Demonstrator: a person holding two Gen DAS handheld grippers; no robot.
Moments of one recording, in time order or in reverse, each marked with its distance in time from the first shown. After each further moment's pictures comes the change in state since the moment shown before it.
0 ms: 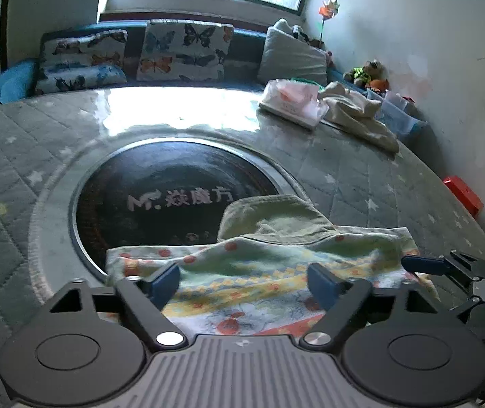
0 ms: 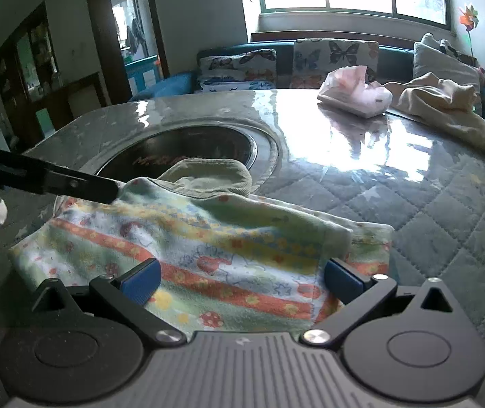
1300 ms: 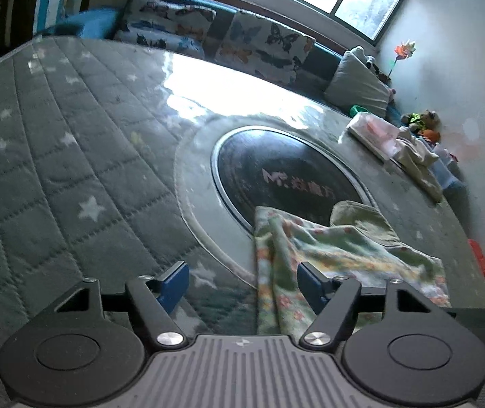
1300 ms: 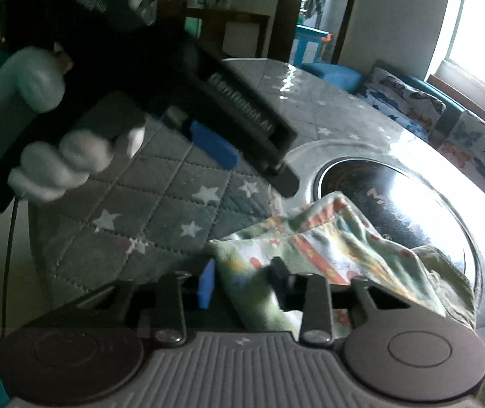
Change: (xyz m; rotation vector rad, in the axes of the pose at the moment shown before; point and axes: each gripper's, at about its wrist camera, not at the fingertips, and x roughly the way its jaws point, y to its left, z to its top) left arm -0.060 0.108 -0.037 -0.330 0.025 0.049; right arm 0.024 0.214 0.007 -0.591 0.086 0.264
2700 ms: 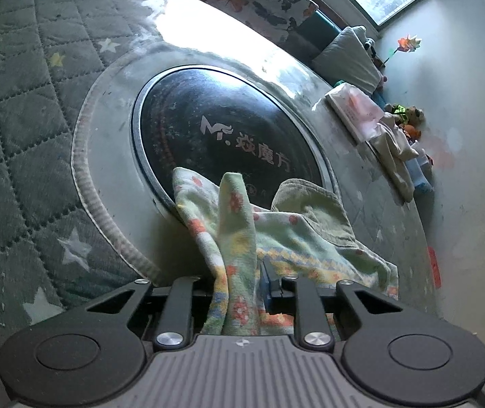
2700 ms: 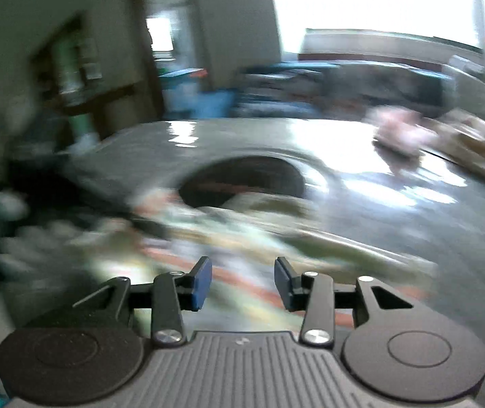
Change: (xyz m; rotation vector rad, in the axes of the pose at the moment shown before) left arm 0.060 -0.038 0.010 -0.164 0.176 -0.143; right arm -0.105 -0.137 -0.097 0.551 -0.153 -0.225
